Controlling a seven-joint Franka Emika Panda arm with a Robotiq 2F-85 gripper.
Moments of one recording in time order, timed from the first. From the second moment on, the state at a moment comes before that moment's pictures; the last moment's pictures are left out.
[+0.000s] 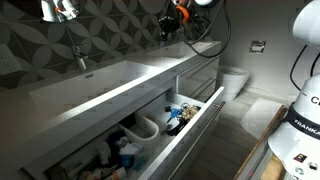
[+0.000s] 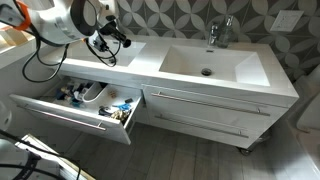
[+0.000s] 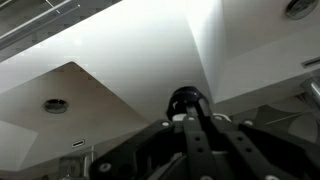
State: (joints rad) arm -2.11 0.31 1.98 -2.45 -0.69 2.94 0.70
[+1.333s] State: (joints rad) arm -1.66 0.18 1.52 -2.39 -0.49 2.96 0.68
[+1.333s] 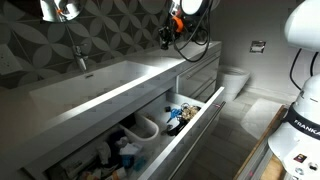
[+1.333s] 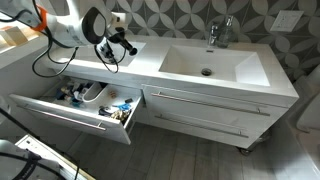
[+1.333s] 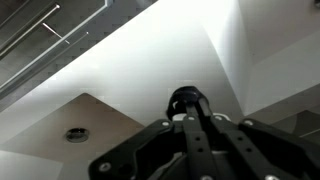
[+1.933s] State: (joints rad) arm -1.15 0.20 0.94 -2.33 -0.46 2.99 0.62
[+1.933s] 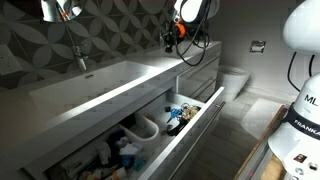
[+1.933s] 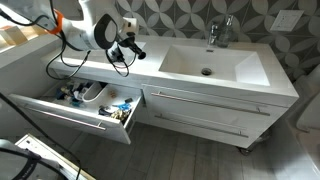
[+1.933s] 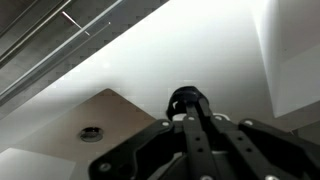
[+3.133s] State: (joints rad) arm -0.47 0.51 0.38 -1.99 -0.28 3.09 0.45
